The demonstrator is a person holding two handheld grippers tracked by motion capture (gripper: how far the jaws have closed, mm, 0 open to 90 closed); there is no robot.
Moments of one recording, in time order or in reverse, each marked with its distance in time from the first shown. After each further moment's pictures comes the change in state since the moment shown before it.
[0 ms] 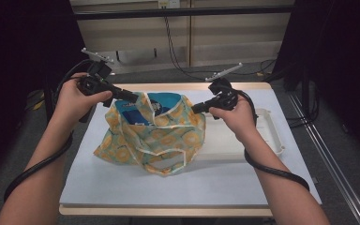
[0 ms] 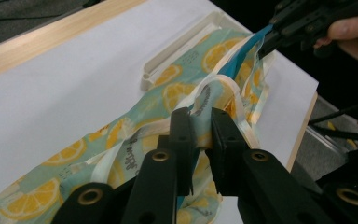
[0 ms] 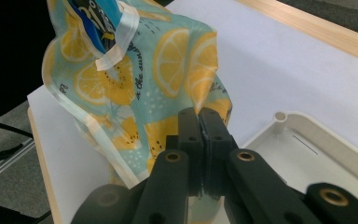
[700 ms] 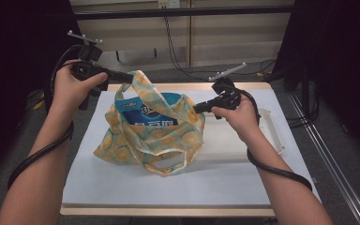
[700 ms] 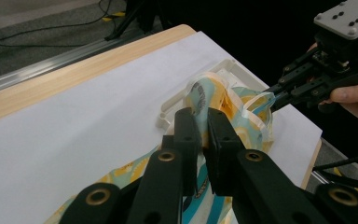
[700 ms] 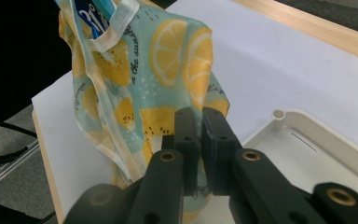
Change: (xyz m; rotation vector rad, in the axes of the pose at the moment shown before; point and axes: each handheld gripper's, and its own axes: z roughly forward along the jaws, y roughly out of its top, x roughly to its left) left arm 0.013 0.021 -0.016 -0.124 0.057 -0.068; right arm -0.004 -0.002 -0.005 -0.004 0.005 0.015
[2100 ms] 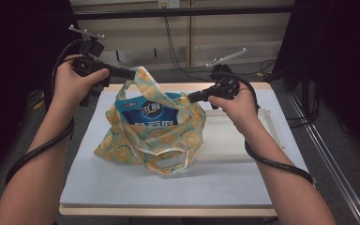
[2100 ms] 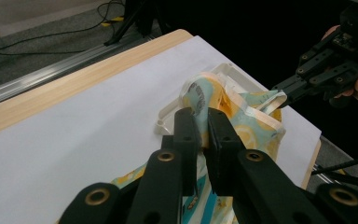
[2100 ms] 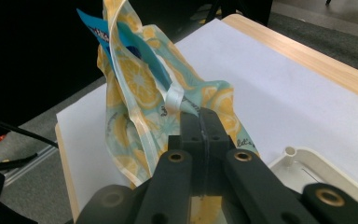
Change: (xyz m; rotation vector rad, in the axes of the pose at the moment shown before) left arm -0.009 0.013 -0.002 -0.014 0.000 0.028; right arm 0.018 0.032 -0.018 -0.070 0.045 -0.041
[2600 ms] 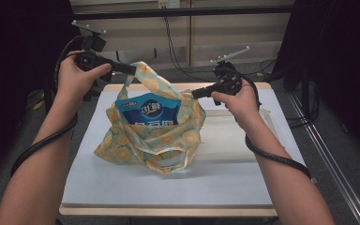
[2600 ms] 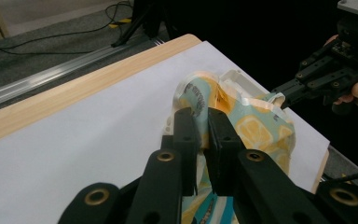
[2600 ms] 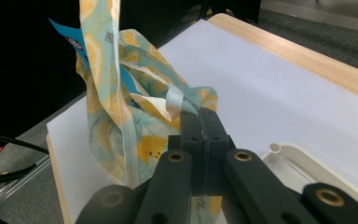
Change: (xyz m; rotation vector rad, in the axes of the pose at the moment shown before) left arm 0.009 0.010 0.006 -0.003 0.028 -0.022; right arm -0.021 0.000 0.003 0.003 -0.023 0.051
